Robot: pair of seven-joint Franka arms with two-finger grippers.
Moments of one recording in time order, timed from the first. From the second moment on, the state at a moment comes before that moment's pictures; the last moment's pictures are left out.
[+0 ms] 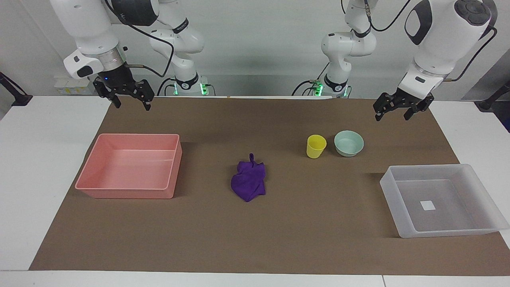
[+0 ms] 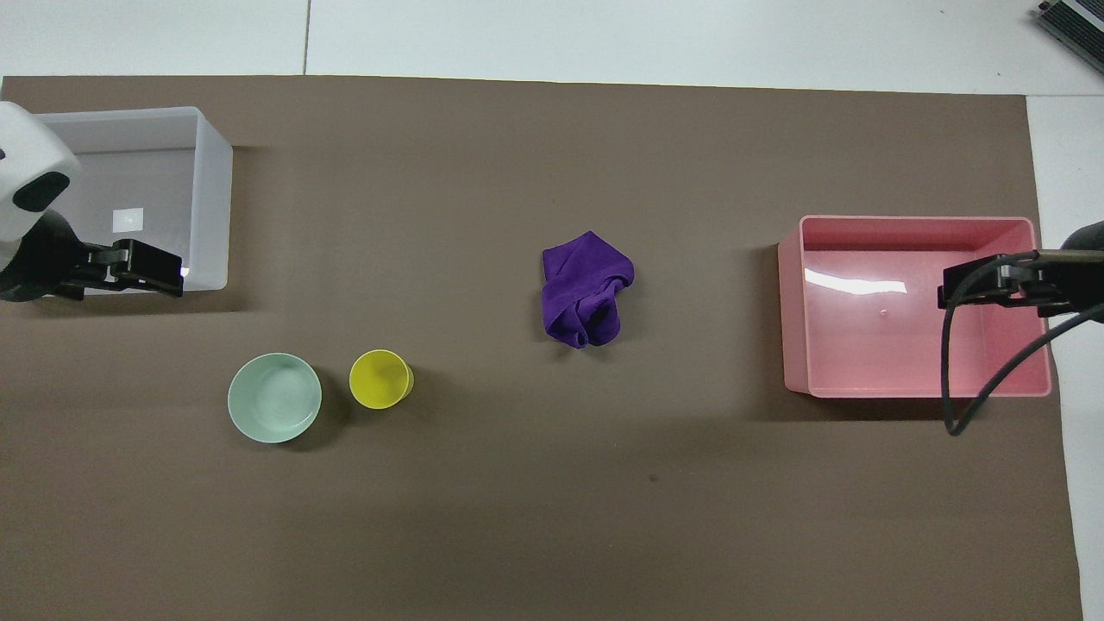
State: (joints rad) left arm -0.06 -0.02 -0.05 -1.65 0.00 1.61 -0.09; right arm -0.03 -0.06 0.02 -1.66 -0.01 1.59 0.09
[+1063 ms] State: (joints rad) left arm -0.05 -0.01 -0.04 -1.67 0.00 1.53 -0.09; right arm -0.03 -0.06 0.02 -1.67 -0.01 1.60 0.09
